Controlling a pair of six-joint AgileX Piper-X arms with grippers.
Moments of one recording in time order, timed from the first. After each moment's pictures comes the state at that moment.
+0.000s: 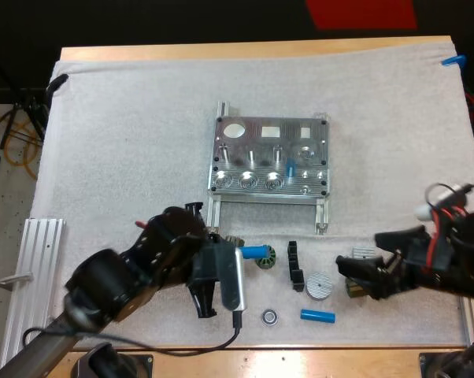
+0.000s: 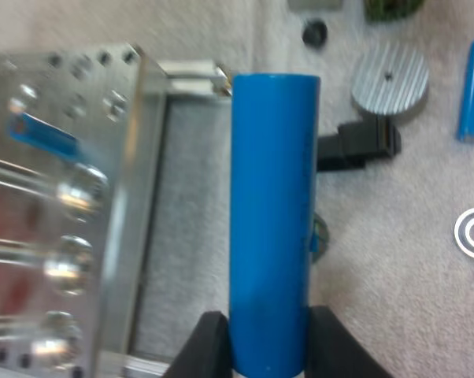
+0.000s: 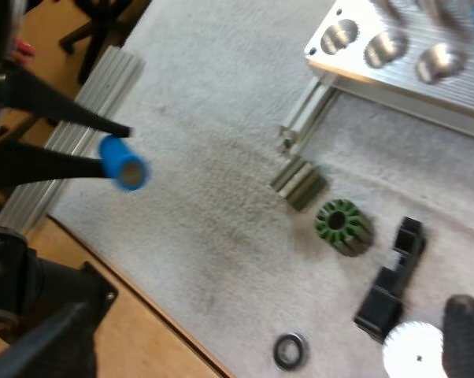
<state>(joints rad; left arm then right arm) -0.78 0.88 -0.95 1.04 0.13 -1.06 0.60 0.72 -0.95 1.01 -0.40 -1.54</state>
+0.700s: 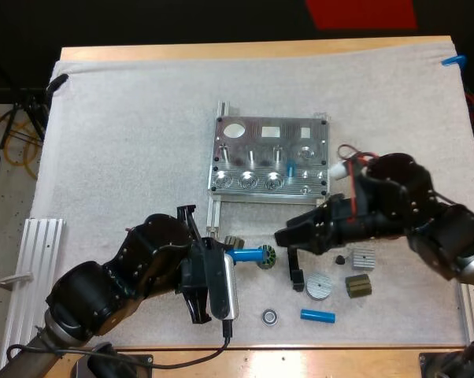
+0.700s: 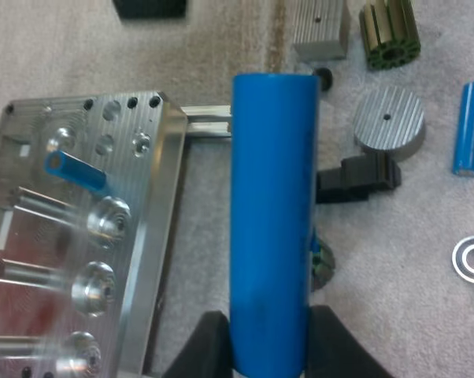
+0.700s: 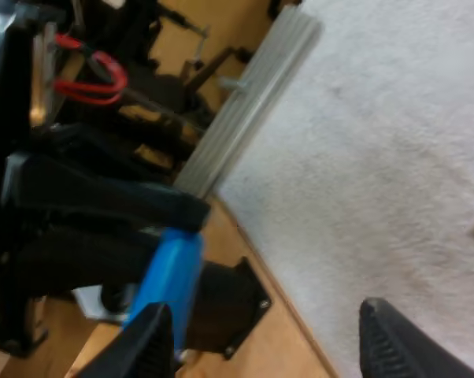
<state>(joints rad) -0.78 0.82 -0.95 1.03 0.15 -1.06 0.66 1.11 -0.95 0.59 -0.79 -1.46</state>
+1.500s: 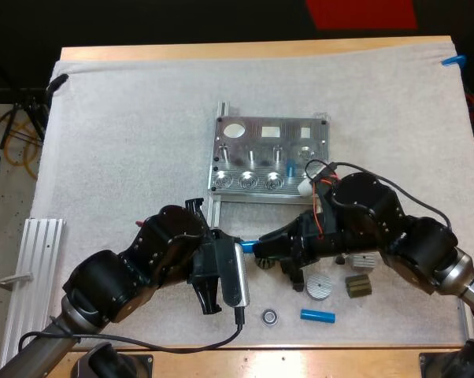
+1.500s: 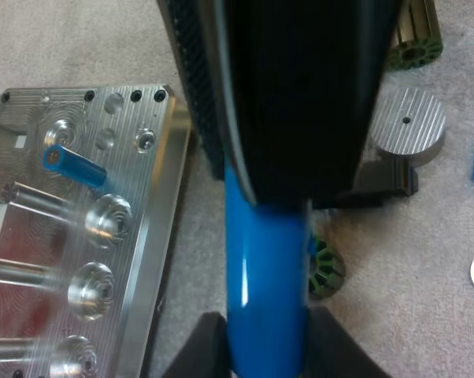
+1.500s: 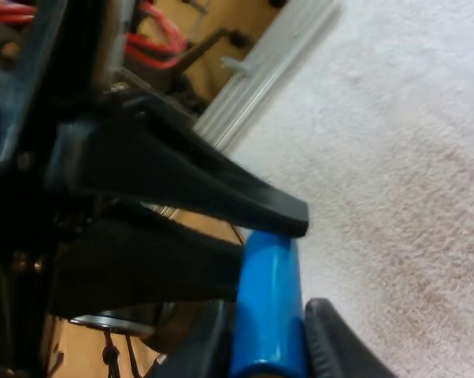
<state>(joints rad) -0.78 0.89 -0.95 0.98 0.14 -1.09 0.82 1.13 -0.95 0.51 -0.62 -1.41</state>
